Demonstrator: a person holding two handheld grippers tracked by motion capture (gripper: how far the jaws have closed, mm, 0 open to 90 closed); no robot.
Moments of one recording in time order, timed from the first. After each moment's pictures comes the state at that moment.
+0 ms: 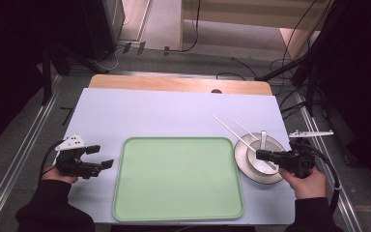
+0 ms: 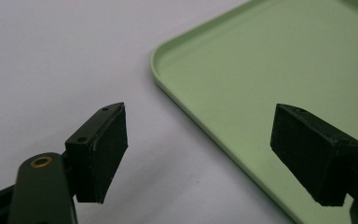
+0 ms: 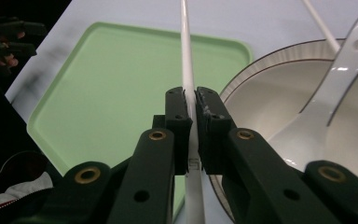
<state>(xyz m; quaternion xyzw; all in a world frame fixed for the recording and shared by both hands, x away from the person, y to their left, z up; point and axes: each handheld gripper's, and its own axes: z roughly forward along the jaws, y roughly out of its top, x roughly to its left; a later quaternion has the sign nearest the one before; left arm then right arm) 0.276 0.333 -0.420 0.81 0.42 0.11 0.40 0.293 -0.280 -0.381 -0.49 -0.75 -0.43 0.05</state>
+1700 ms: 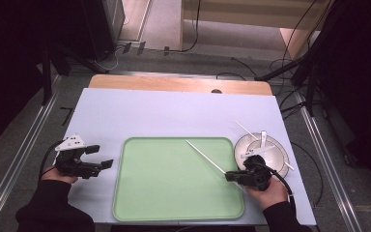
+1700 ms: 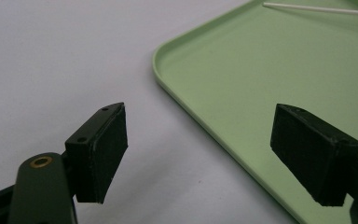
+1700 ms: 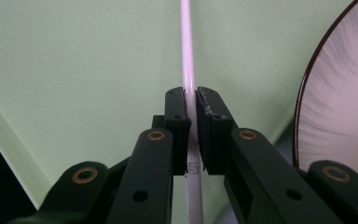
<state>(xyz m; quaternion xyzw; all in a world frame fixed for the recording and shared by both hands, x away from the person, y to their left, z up) 0.276 0.333 -0.420 0.81 0.41 0.12 0.40 0.288 -0.198 -0.453 -0.44 -0.84 -0.31 0.06</state>
